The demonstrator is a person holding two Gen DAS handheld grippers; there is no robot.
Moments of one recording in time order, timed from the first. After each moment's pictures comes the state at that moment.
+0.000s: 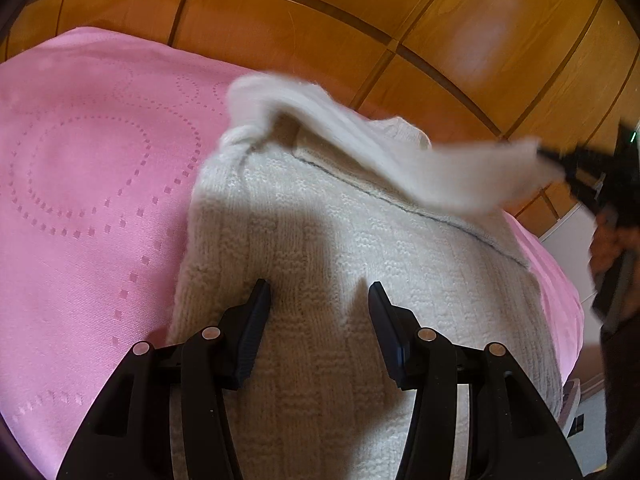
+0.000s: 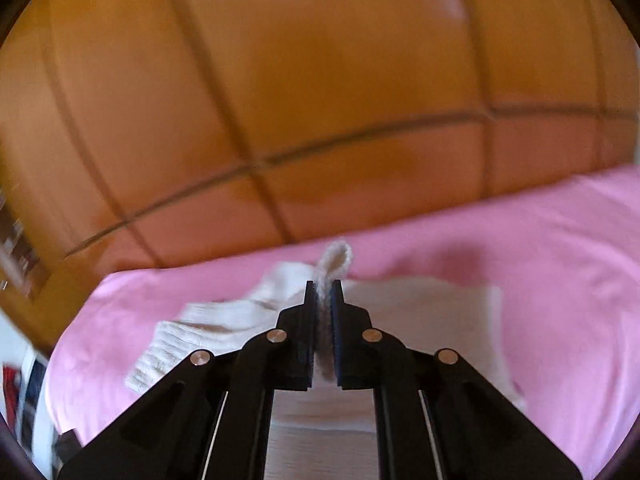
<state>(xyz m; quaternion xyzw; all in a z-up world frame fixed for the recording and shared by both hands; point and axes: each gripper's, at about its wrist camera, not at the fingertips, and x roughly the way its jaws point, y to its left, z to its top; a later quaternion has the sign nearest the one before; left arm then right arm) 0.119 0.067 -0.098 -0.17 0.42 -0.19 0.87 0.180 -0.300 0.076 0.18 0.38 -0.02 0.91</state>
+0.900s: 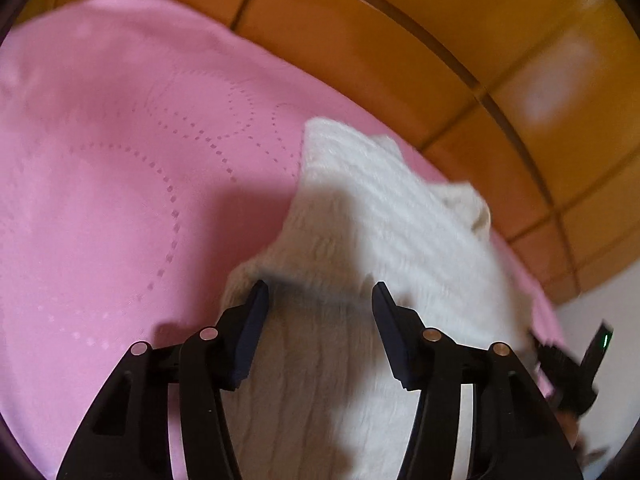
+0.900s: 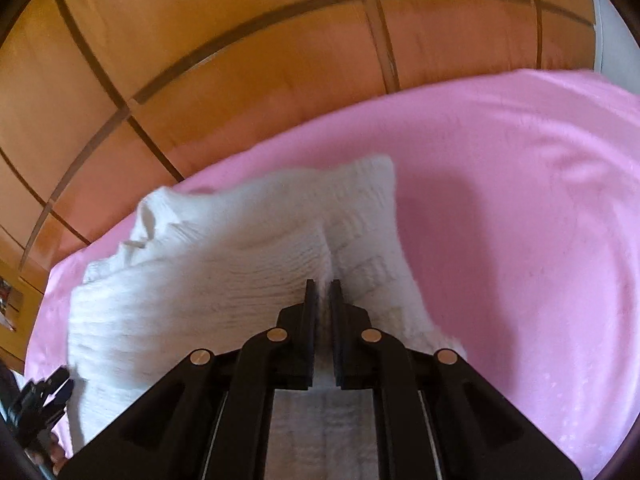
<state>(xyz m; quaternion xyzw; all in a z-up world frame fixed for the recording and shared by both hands) 0.197 0.090 -0.079 -0.24 0.47 -0.10 0.85 0.161 -0.365 -0.028 0.23 0.46 -0.09 0.85</state>
